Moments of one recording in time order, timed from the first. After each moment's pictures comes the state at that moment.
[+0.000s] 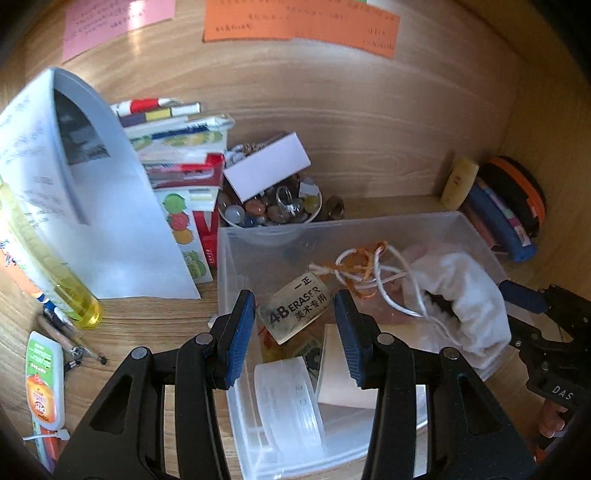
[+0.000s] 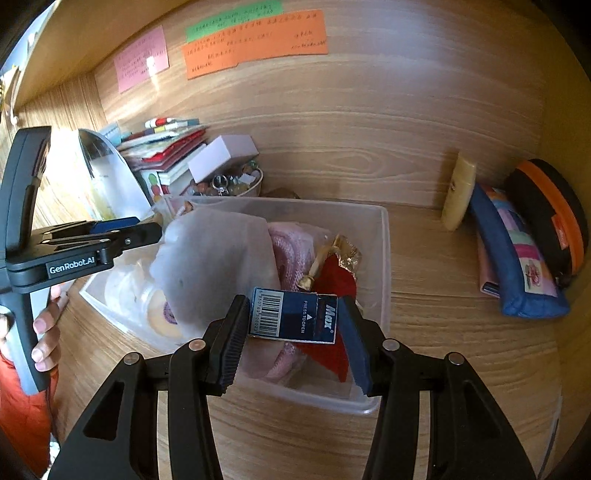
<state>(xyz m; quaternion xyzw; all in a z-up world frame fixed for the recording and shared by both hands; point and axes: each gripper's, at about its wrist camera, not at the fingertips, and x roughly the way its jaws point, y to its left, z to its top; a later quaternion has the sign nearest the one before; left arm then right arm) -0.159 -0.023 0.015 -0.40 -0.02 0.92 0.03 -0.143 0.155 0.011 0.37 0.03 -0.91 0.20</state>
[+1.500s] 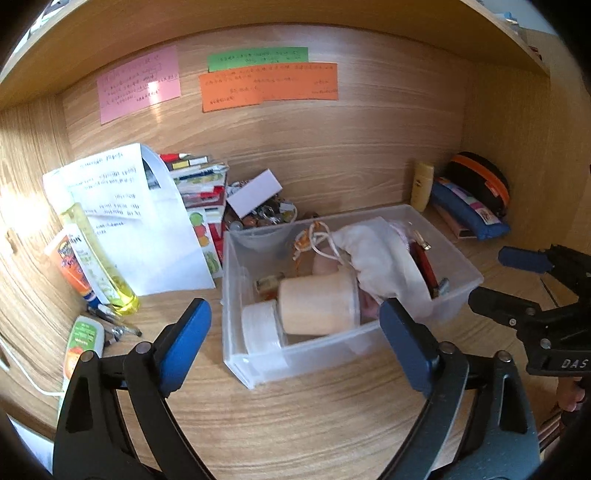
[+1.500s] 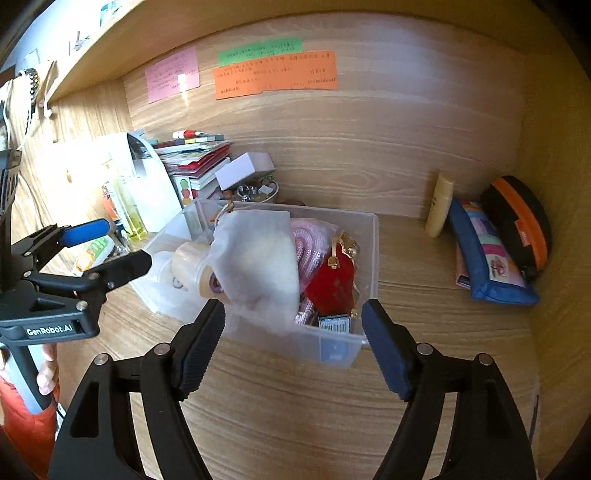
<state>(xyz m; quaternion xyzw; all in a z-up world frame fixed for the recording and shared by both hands) -0.056 0.016 0.046 -0.32 0.03 0.95 0.01 -0.077 0.163 0.041 0.33 0.04 -0.92 0.19</state>
